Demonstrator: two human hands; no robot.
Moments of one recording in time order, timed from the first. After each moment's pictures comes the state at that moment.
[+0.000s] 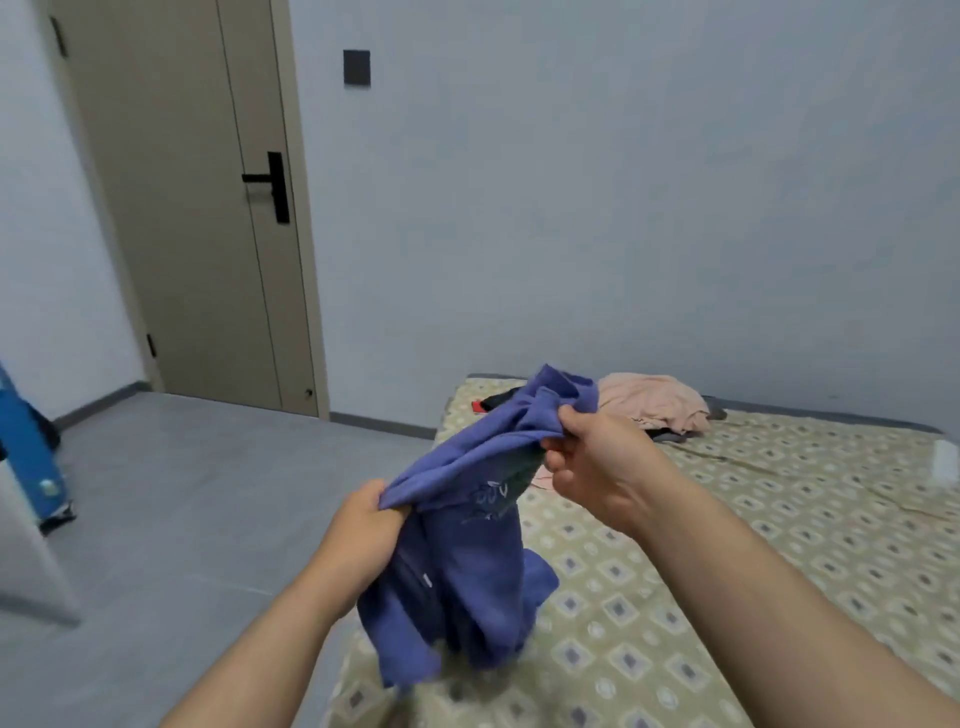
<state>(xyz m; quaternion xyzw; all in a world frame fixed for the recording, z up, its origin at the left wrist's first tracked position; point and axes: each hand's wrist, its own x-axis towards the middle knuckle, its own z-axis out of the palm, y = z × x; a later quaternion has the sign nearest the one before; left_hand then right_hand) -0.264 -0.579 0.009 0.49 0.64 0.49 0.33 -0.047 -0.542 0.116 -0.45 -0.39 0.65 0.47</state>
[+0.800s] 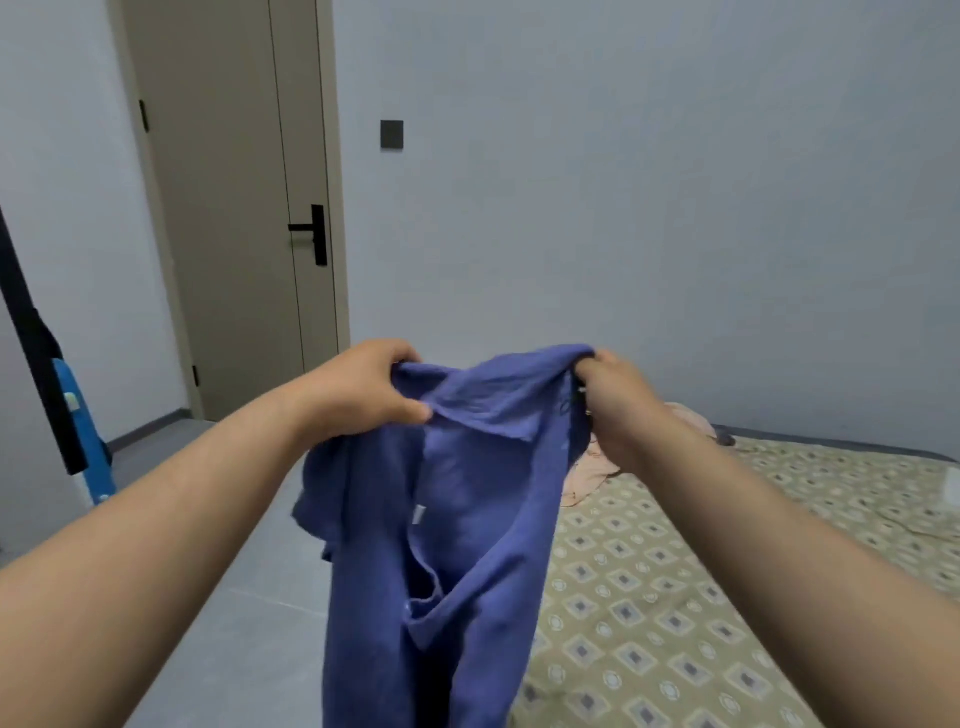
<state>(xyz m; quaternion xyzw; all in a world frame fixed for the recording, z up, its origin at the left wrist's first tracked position) -0.296 -0.640 0.199 0.69 0.65 0.30 0.13 -0.050 -0.577 0.179 -0.46 -0.58 0.44 0.50</state>
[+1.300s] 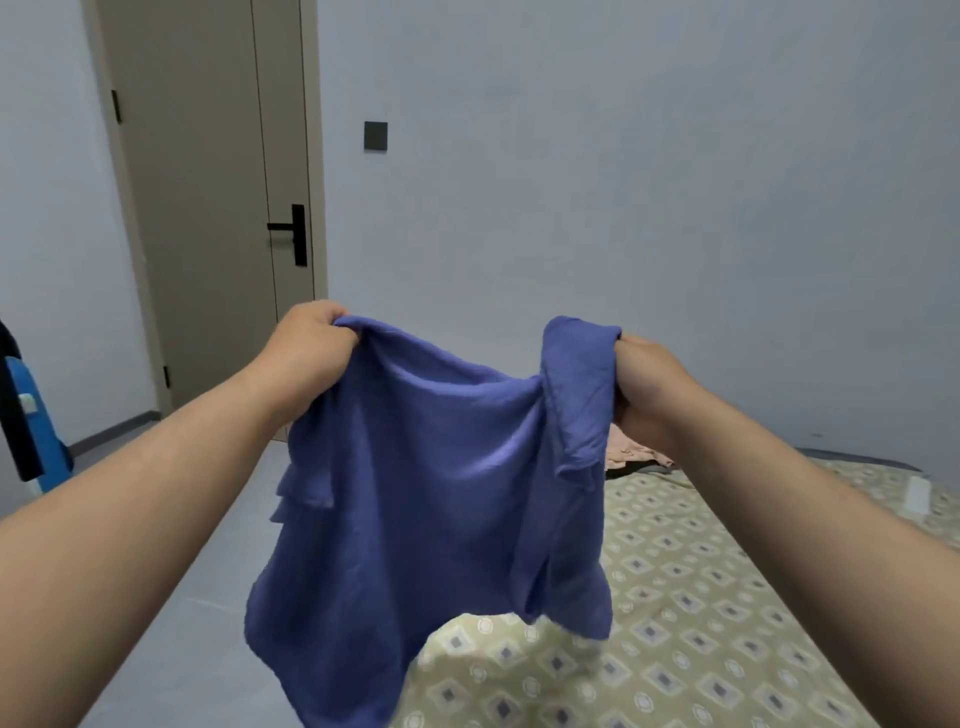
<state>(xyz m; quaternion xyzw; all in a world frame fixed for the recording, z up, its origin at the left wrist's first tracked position) -0.315 -0.599 0.204 0.53 0.64 0.54 0.14 -0.012 -0.563 0.211 -0.42 -0.48 0.53 0.55</state>
